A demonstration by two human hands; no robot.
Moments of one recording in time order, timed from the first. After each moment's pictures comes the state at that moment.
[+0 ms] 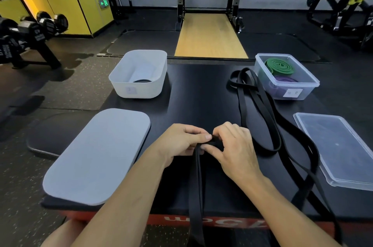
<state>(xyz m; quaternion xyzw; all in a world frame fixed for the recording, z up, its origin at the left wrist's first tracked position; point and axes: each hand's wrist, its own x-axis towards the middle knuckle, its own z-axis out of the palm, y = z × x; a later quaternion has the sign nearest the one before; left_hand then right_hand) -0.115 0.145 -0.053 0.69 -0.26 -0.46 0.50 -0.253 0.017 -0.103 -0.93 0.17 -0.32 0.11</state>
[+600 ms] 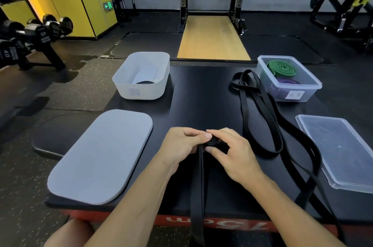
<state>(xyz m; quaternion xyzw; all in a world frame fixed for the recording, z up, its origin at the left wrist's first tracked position) -0.129 0.146 -0.064 0.69 -0.21 -0.37 0.59 -0.258 0.016 -0.099 -0.89 0.14 -0.27 0.34</state>
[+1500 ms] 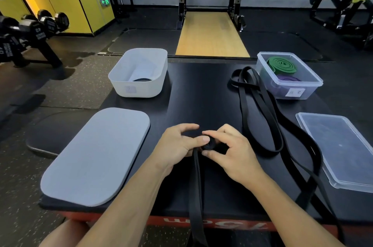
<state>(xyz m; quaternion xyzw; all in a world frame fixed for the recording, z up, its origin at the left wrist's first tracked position) -0.124 0.152 -0.066 0.69 -0.22 -0.38 0.57 -0.257 0.013 -0.101 -0.89 0.13 -0.26 0.35</state>
